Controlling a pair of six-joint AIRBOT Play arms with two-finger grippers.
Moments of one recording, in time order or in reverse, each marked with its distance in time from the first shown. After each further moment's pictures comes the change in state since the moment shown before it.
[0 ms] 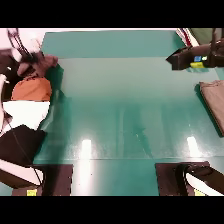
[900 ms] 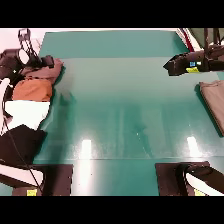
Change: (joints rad) left arm -0.040 -0.028 -0.172 -0.008 -0.074 -0.046; right arm 0.000 -0.026 -0.064 0.000 0.056 0.000
